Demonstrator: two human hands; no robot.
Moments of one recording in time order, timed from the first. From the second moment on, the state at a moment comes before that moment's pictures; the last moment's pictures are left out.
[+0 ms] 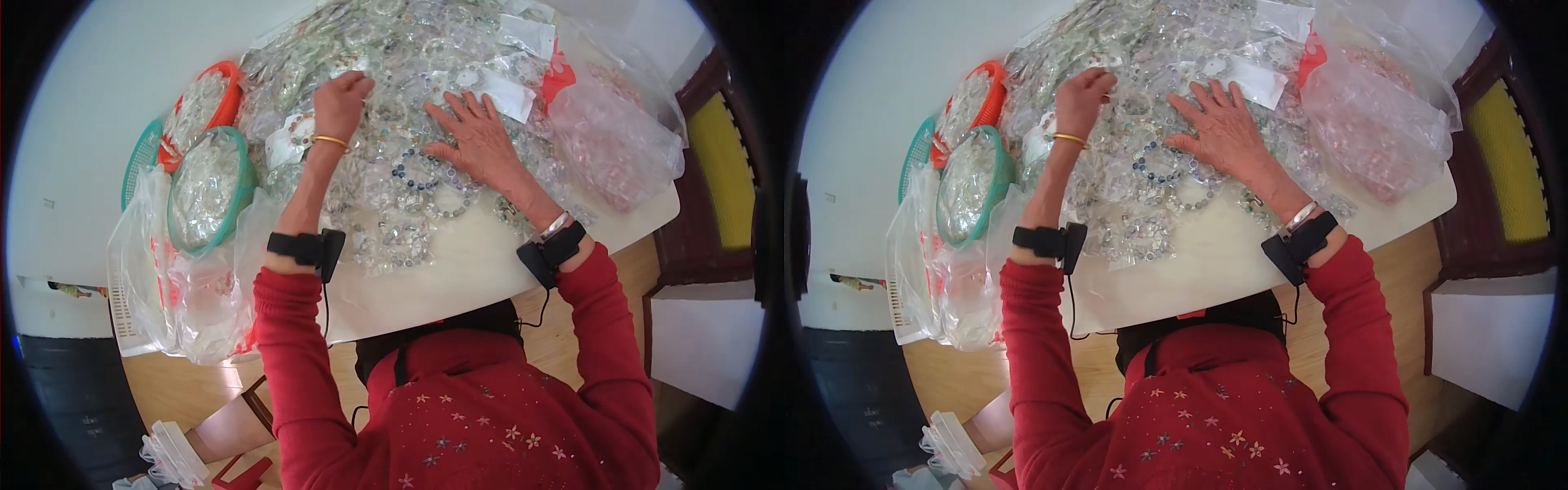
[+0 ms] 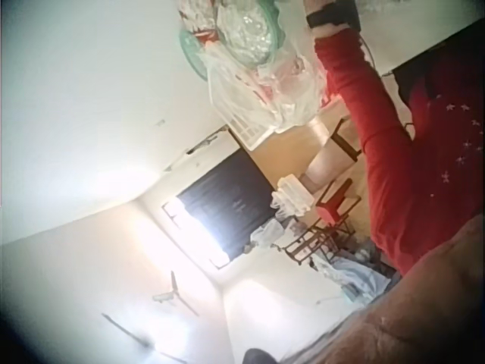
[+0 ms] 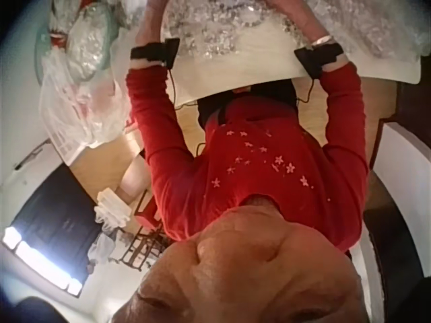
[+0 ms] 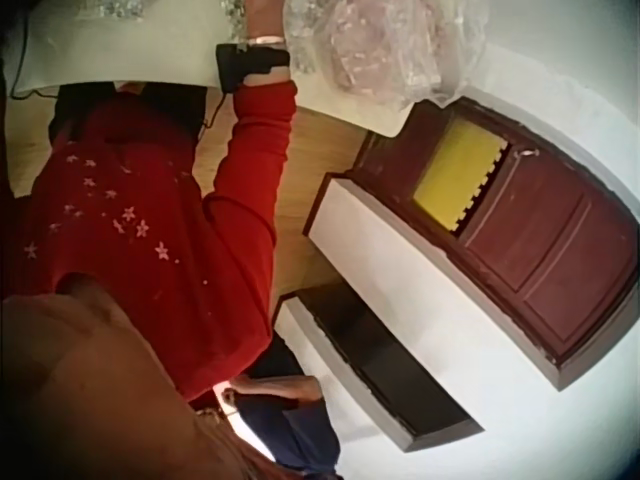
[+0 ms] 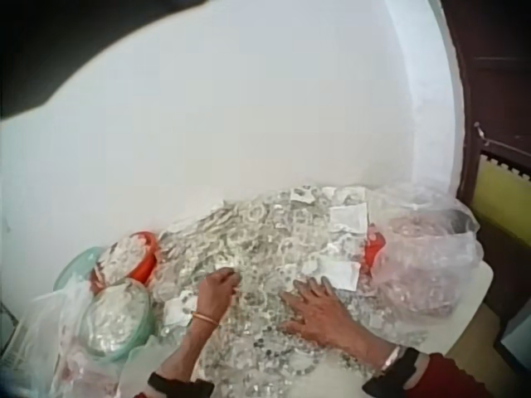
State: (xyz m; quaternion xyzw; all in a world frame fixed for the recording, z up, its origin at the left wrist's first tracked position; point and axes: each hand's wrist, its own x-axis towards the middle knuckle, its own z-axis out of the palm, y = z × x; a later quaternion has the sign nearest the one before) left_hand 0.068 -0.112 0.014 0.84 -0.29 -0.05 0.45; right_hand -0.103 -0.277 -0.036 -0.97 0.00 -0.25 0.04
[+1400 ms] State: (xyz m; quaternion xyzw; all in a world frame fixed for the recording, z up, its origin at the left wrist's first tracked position) left_hand 0.071 -0.064 -0.003 0.71 -0.29 -0.12 0.64; right_hand -0.100 -0.276 -0.039 -0.96 0.01 -0.26 0.06
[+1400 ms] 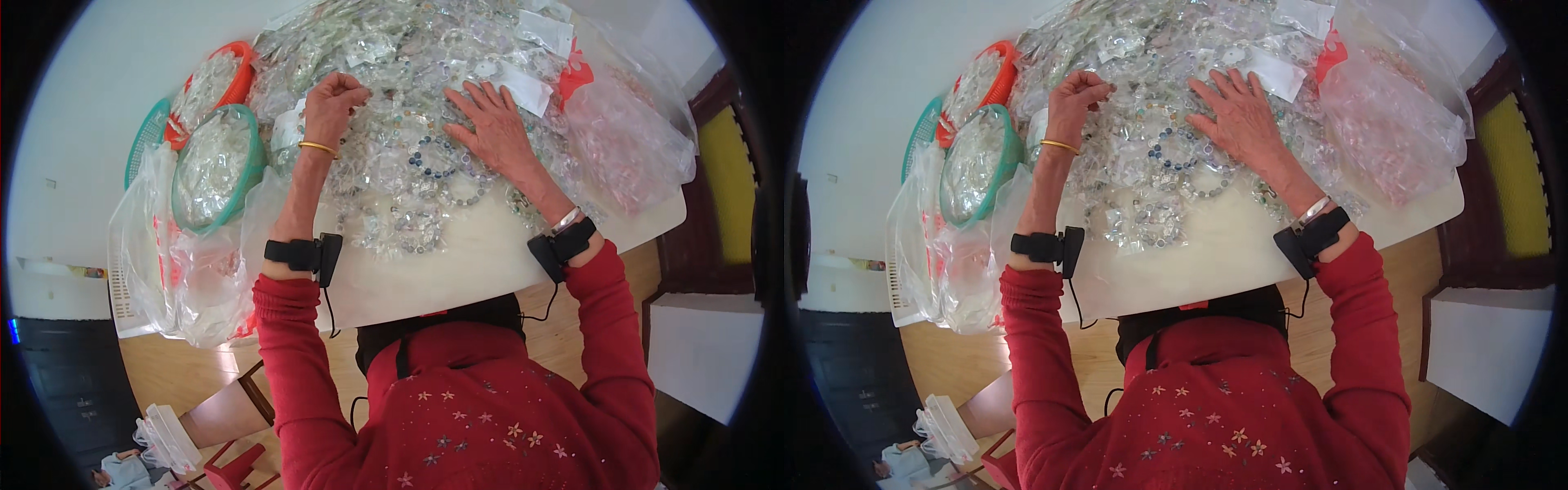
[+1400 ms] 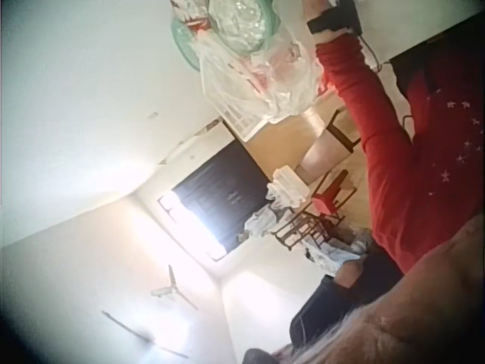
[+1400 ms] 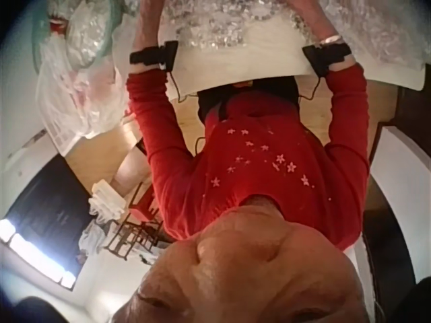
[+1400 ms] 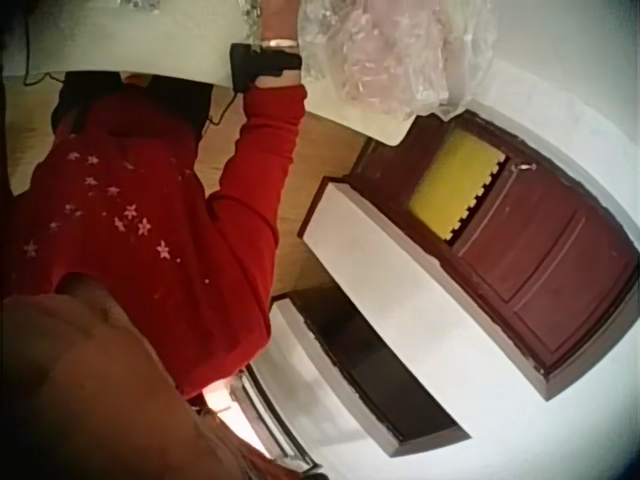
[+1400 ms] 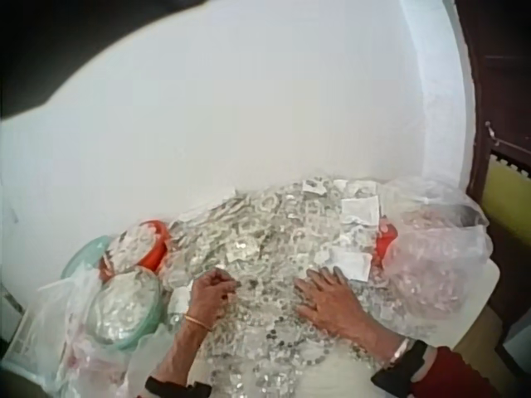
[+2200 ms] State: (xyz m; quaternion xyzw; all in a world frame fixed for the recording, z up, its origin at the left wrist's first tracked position) left_hand -0.027 -0.009 -0.032 0.85 -0.42 0.26 0.16; right_hand -0.105 -0.237 -0.034 -0.97 -0.08 -0.25 0.02
